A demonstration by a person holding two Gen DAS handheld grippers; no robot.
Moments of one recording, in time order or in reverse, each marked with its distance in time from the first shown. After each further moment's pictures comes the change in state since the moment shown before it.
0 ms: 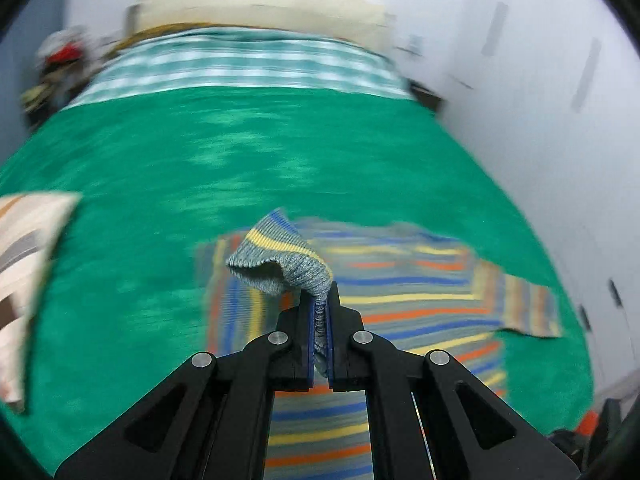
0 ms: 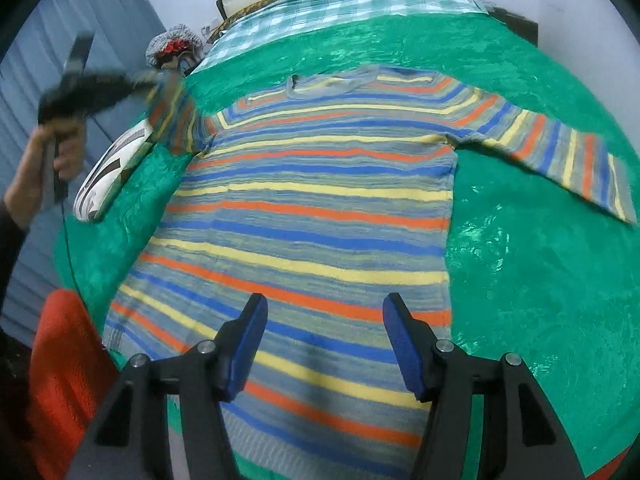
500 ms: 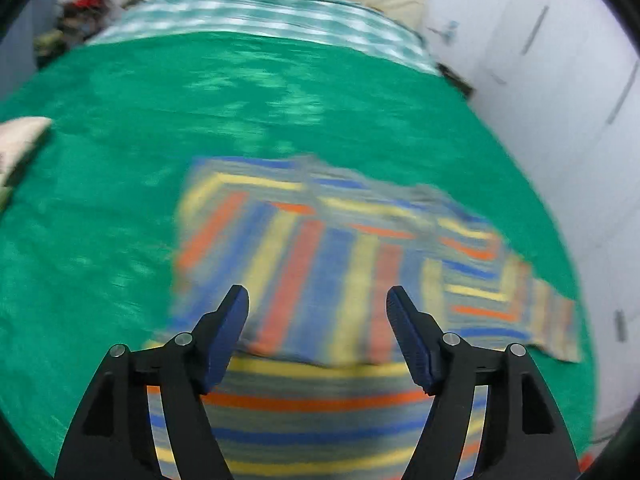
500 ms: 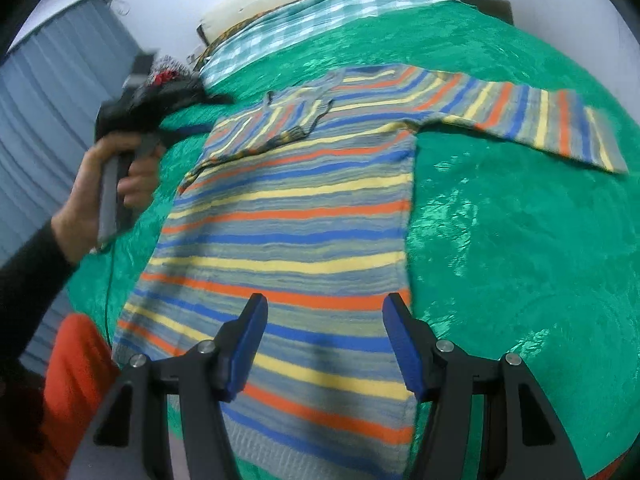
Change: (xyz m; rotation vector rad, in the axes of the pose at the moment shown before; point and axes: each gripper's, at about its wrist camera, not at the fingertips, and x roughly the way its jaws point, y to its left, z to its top) left arm 0.087 0.012 -0.041 -0.155 0.083 0.097; right arm -0.010 -0.042 -0.017 0.123 -0.048 0.053
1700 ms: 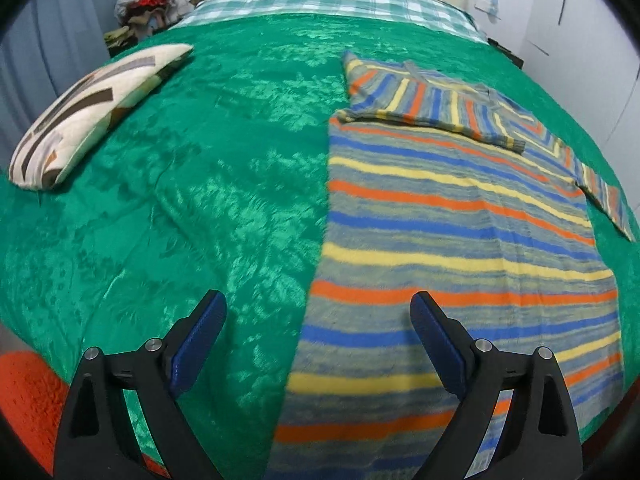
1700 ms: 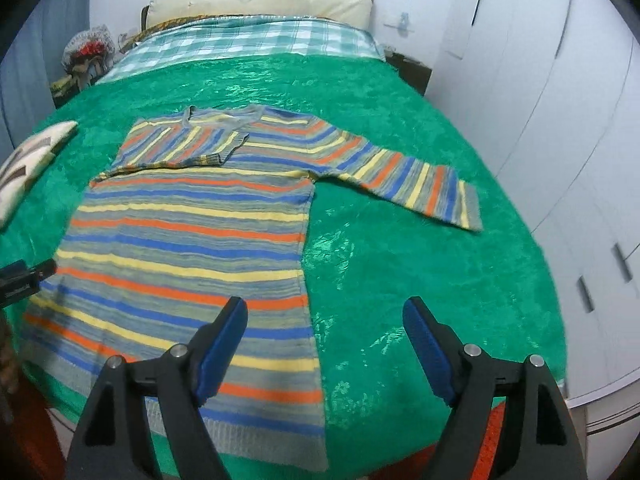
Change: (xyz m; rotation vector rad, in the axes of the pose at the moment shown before) left arm -0.115 0.061 -0.195 -0.011 0.023 0.225; right arm -0.056 0.063 -0.010 -0.149 -0.107 -0.582
